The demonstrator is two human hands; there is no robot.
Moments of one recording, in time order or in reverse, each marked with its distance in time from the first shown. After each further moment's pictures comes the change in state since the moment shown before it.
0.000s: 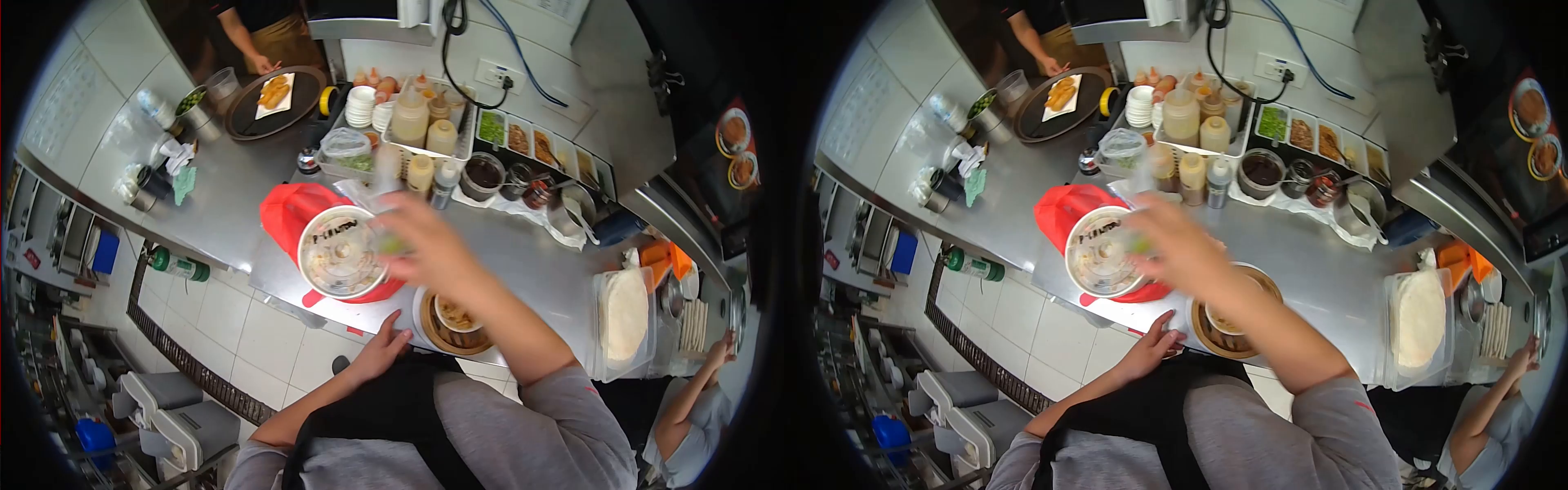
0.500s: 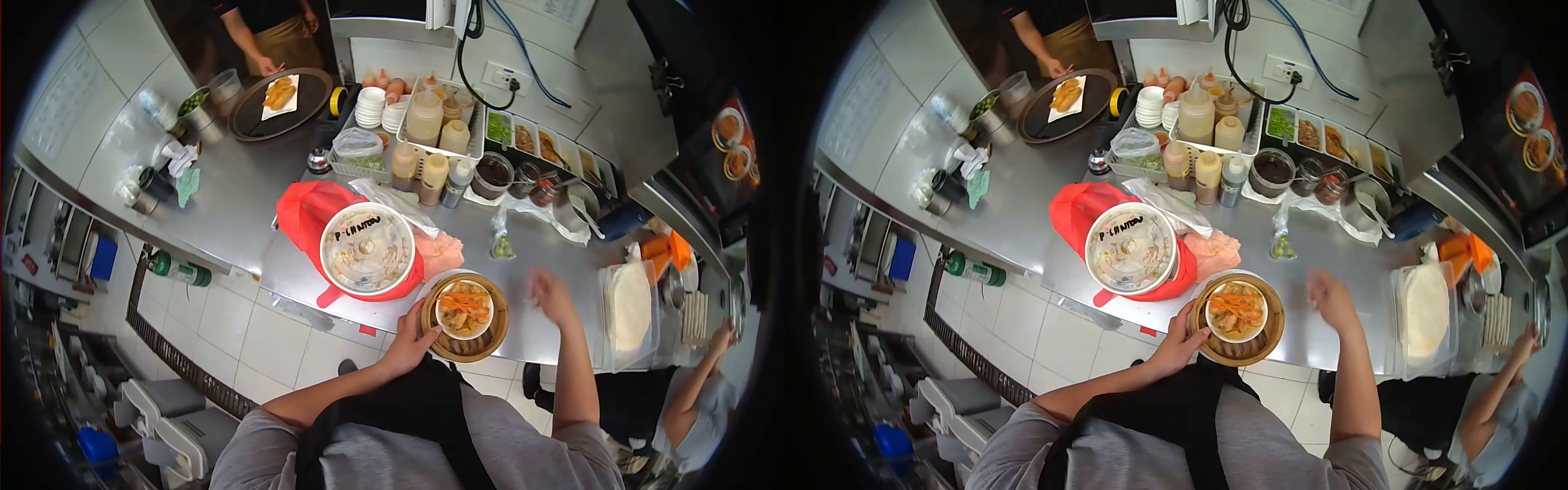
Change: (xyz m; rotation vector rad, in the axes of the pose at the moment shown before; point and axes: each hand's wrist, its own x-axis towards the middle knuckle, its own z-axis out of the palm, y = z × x) left_hand 0.009 0.005 0.013 0.274 0.136 0.250; right_hand -0.216 0.094 -0.080 0.091 -0.024 1.250
